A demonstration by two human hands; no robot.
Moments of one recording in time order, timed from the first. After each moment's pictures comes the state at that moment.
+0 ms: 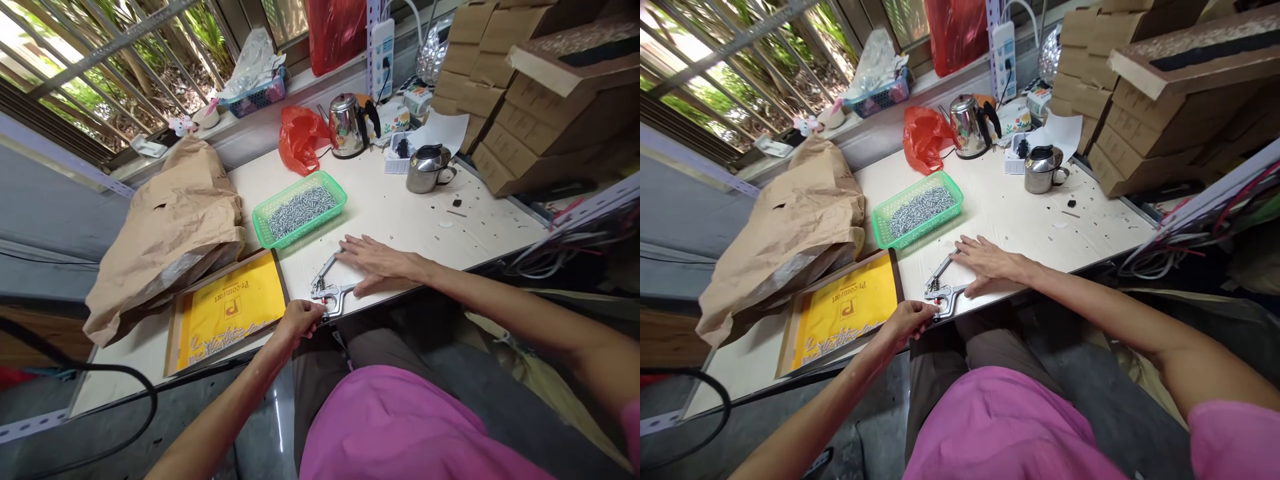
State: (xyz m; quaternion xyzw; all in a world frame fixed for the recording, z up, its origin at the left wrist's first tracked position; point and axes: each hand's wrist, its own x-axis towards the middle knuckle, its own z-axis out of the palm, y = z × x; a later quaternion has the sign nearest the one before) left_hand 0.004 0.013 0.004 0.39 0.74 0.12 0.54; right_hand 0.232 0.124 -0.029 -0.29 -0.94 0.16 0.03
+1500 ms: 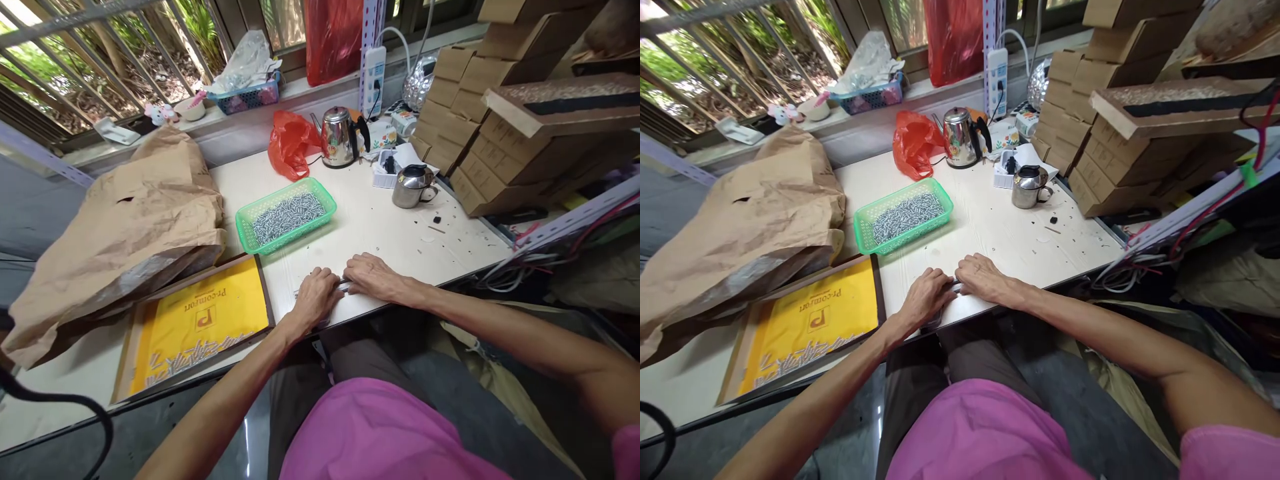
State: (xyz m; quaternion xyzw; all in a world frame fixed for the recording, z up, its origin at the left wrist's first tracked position) left_hand 0.051 0.072 -0.009 0.86 0.49 0.01 0.12; right_hand 0.237 0.103 -0.005 -0.36 -0.93 0.11 -0.01
